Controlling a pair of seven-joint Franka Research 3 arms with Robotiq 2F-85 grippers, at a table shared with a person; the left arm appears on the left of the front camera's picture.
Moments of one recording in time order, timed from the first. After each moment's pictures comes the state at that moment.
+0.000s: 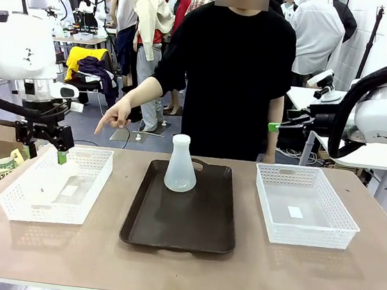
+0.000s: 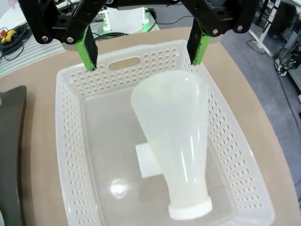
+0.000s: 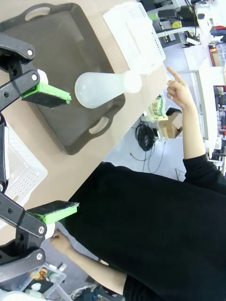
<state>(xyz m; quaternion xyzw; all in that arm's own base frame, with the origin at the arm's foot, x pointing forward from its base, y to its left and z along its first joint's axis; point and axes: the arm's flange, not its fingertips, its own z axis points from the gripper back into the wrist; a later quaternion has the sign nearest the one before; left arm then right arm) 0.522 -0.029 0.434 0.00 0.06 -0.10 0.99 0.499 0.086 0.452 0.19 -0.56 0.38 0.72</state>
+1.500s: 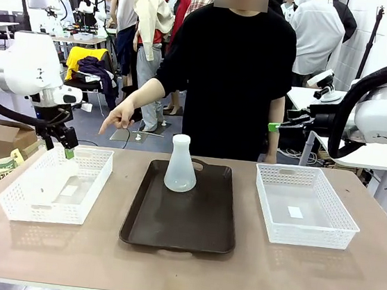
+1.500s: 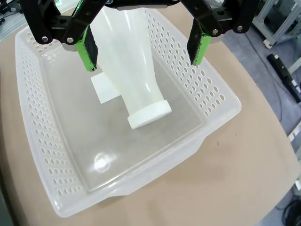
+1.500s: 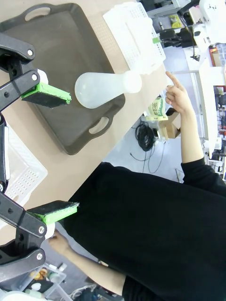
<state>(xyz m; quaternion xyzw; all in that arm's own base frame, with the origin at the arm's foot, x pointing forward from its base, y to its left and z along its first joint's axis) 0.606 0.000 0.399 0.00 -0.03 -0.23 0.97 0.499 0.086 0.452 0.19 -0.56 0.38 0.72</state>
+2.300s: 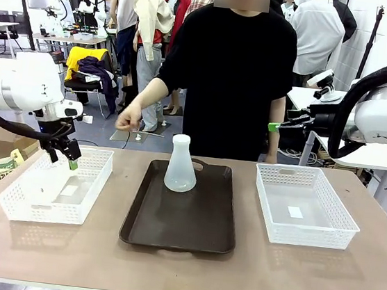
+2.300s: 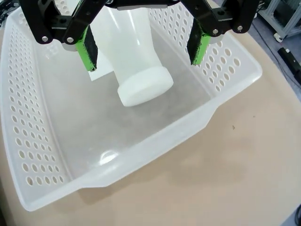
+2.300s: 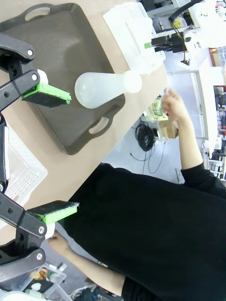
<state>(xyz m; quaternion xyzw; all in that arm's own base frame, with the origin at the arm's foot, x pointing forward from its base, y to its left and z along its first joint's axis) 0.622 0.008 0.346 -0.02 -0.02 -0.22 0.98 0.499 0.086 0.452 0.19 -0.56 0.38 0.72</state>
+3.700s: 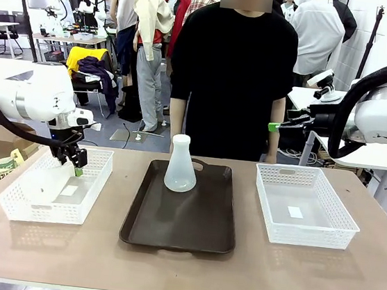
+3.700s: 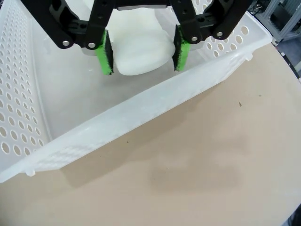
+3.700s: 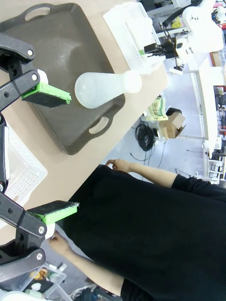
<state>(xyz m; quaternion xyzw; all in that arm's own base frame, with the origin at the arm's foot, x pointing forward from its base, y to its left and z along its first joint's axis) 0.635 -0.013 0.321 0.01 -0.02 -0.21 0.98 0.499 0.086 0.452 0.19 -0.56 0.38 0.72</state>
